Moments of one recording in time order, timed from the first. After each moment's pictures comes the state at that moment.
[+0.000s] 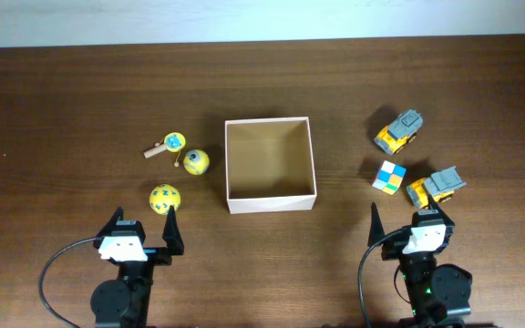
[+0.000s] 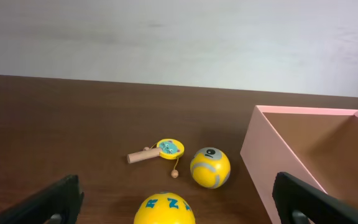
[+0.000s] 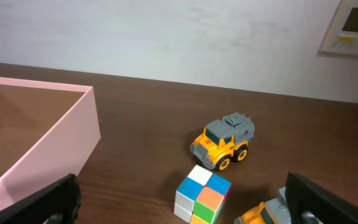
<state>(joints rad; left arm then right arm) -0.01 0.01 0.02 -0.09 0.02 -0.09 0.08 0.01 0.04 -0.13 0.01 -0.08</state>
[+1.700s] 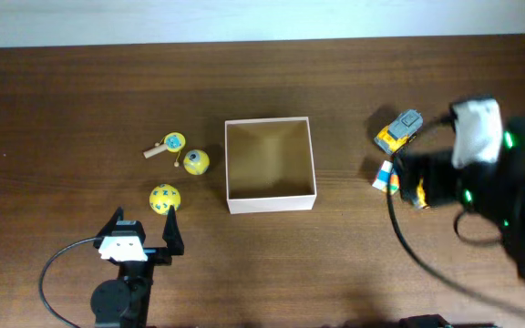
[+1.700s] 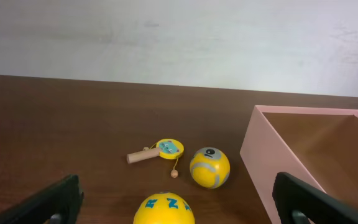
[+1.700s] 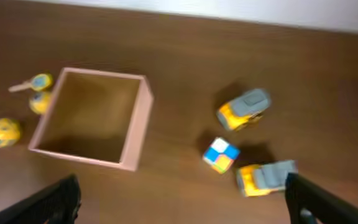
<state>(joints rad) -0.01 0.01 0.02 -0.09 0.03 -0.09 0.08 1.14 1.64 -1.28 -0.14 -0.03</state>
